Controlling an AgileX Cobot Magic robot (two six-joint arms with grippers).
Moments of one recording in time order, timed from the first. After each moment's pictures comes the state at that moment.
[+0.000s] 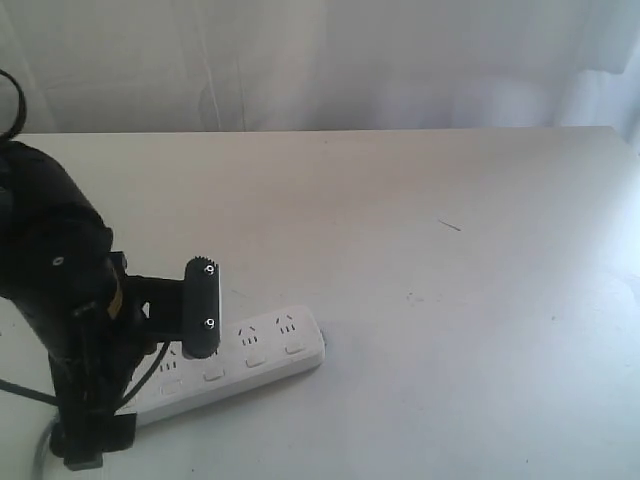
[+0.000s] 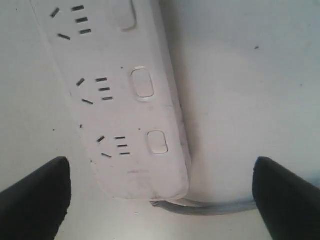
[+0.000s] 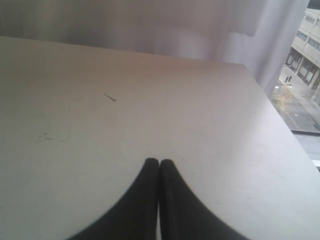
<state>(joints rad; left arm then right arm) -0.62 1.50 -0.87 0.24 0.90 0.56 0.01 0.00 0.00 0.05 0.30 -0.12</state>
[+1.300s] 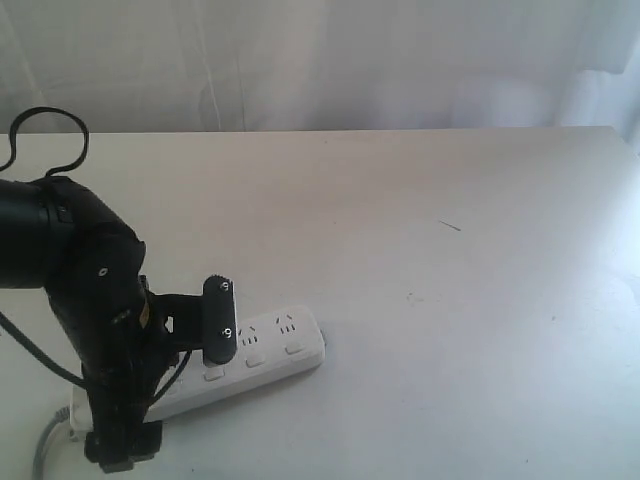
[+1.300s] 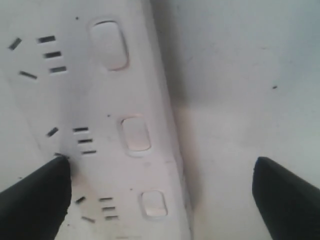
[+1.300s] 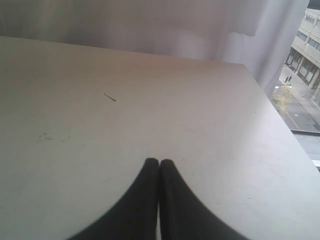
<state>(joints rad) -0.57 1.64 -0.87 0.15 0.78 0.63 0.01 0.00 0.00 0.05 0.30 -0.12</state>
